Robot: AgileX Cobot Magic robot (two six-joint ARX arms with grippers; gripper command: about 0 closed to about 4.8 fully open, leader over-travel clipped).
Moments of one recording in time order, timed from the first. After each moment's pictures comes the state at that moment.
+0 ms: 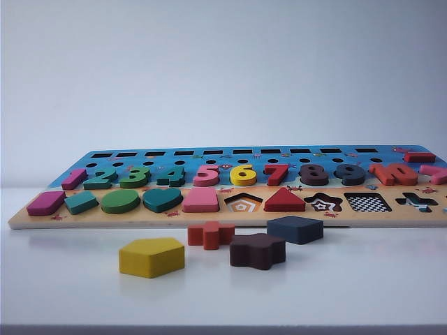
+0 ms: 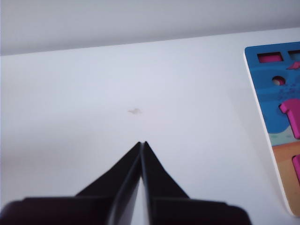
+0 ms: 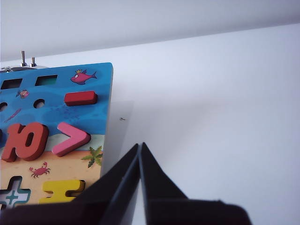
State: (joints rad) left arm -0.08 0.00 0.01 -0.15 -0.11 0.08; right arm -0.06 0.01 0.01 -0.15 -0.09 0.09
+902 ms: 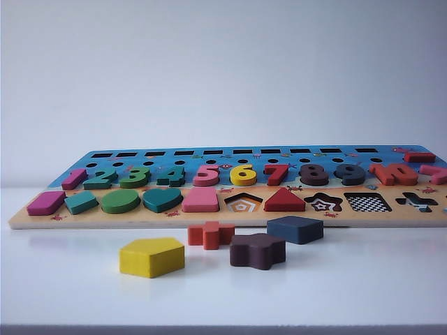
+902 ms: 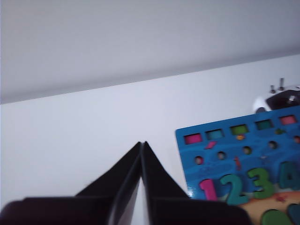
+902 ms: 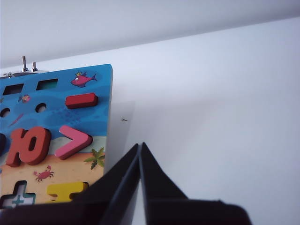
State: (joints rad) left arm -0.17 0.49 0.58 -0.30 0.06 0.08; right arm -0.06 0.01 0.01 -0.15 -0.09 0.13
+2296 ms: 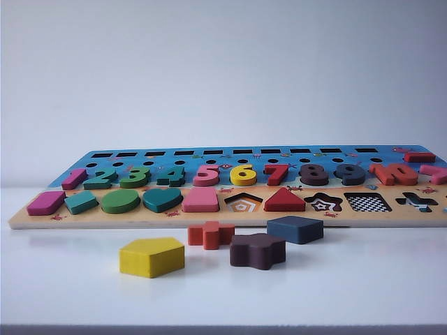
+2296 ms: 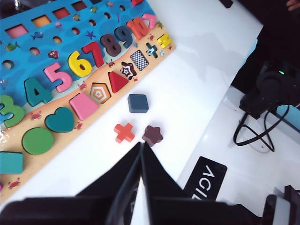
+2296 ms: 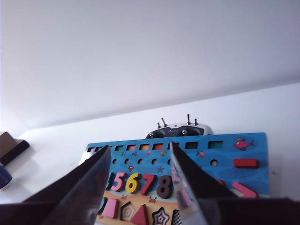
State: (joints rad) left arm -0.49 0.66 0.81 -0.77 0.63 0.01; right arm -0.06 0.05 0.52 -0.44 -0.53 0.39
